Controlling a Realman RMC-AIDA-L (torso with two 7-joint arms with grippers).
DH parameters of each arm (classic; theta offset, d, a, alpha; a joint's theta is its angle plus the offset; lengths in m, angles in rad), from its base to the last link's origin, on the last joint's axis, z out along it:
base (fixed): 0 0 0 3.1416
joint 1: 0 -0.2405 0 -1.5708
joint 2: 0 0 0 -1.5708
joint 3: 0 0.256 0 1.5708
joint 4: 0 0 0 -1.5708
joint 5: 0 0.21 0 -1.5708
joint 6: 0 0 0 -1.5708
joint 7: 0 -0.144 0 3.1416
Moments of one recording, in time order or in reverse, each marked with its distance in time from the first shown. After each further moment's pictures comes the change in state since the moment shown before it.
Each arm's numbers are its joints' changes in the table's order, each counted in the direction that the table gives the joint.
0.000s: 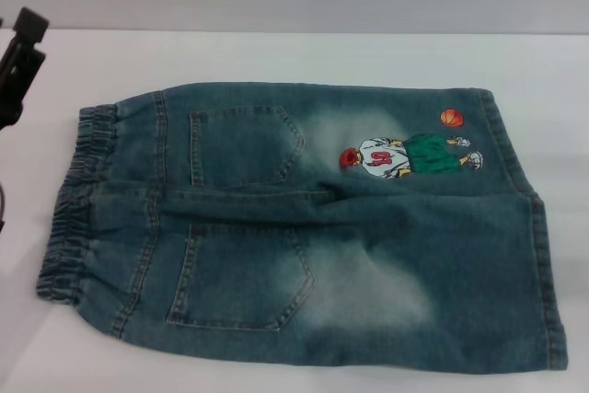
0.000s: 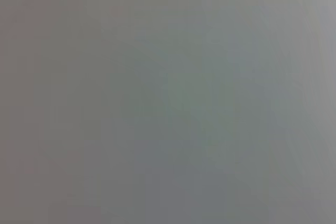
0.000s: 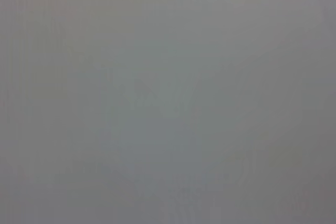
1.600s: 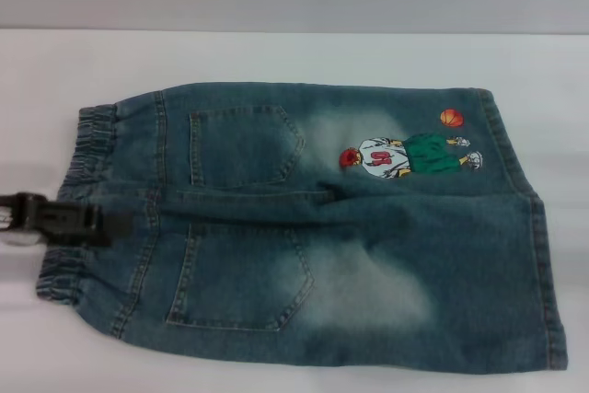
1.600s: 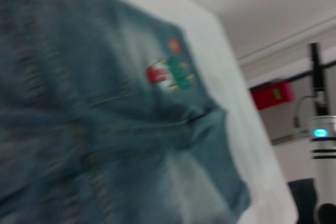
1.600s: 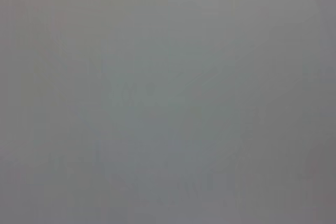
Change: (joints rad) left arm 0.083 -0.283 -0.167 -0.637 1.372 0.043 1.510; right arm -0.005 0.003 0.011 0.012 0.008 0.086 0.000
